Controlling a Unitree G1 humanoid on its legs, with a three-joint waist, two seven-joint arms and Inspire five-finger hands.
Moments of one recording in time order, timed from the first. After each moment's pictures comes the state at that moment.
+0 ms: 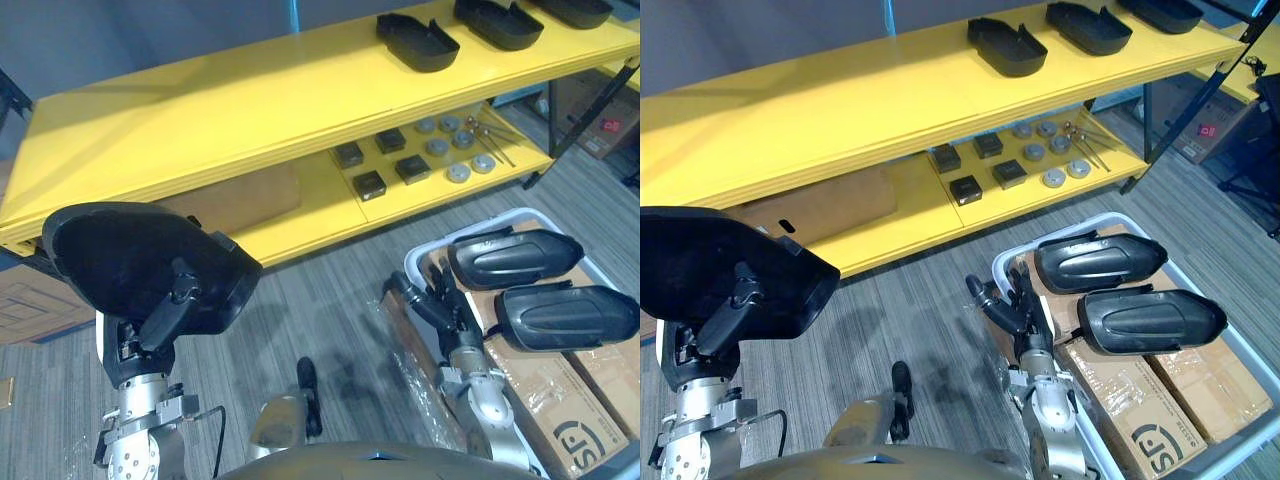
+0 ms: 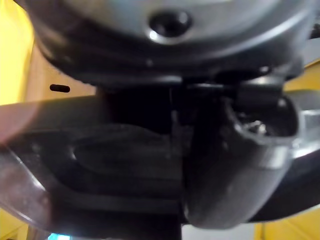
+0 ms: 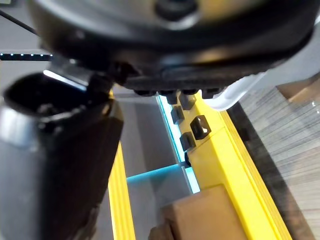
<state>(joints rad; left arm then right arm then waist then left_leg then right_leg) 0.58 -0.03 0.21 -0.33 -0.40 -0.39 -0.07 0.23 -0.11 0.02 0.17 0.21 -0.25 0.02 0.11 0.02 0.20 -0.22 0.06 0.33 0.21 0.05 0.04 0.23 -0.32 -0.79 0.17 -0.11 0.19</state>
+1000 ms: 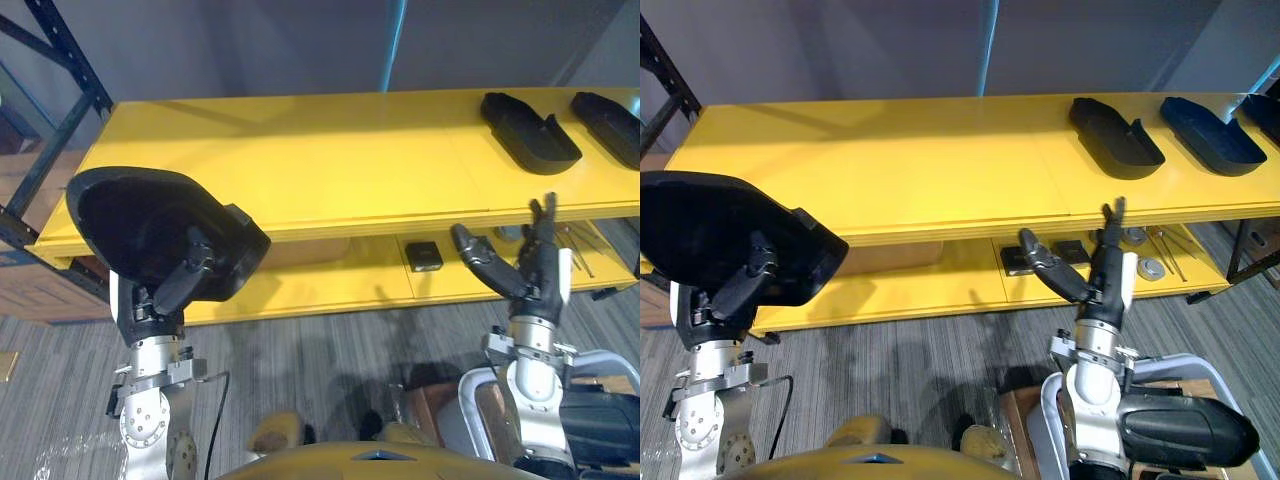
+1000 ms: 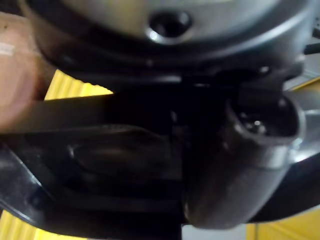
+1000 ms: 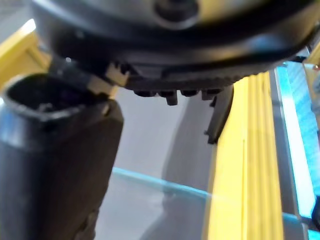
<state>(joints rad) 0.41 0.04 0.16 -0.24 -0.36 -0.42 -0.06 0.23 -0.17 -0.25 0.00 0.01 -0.48 -0.23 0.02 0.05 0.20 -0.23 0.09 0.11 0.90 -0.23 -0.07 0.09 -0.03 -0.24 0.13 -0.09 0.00</state>
